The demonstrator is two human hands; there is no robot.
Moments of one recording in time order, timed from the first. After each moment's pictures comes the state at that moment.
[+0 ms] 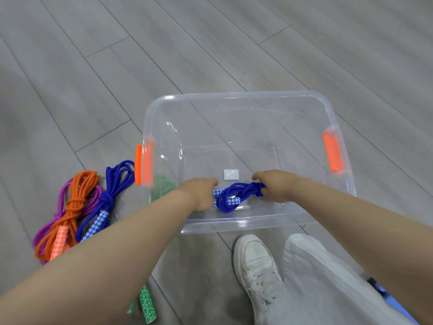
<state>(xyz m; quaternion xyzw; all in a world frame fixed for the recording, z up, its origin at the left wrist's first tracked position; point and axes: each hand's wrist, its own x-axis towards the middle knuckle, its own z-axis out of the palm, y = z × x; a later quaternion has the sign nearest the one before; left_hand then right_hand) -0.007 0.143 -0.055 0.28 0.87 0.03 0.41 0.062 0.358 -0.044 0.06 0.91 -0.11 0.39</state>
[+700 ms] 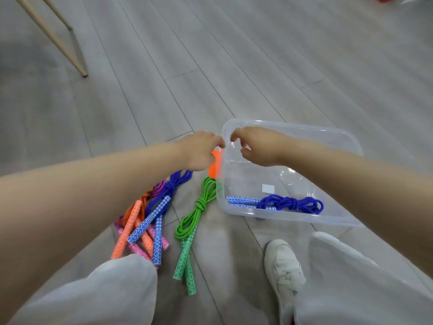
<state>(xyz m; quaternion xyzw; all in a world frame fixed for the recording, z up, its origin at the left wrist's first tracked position) -0.068 0.004 0.105 0.34 0.92 0.09 0.19 -0.025 0.193 0.132 -0.12 0.97 -0.10 0.18</state>
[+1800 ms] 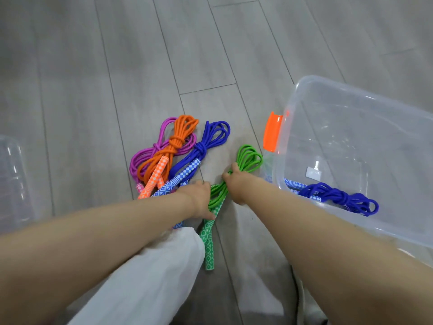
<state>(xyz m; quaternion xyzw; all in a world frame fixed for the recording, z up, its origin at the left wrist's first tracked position) 0.041 -0.094 -0.081 0.16 0.89 0.02 0.43 0.013 0.042 -0.055 -0.15 0.87 0.08 0.46</state>
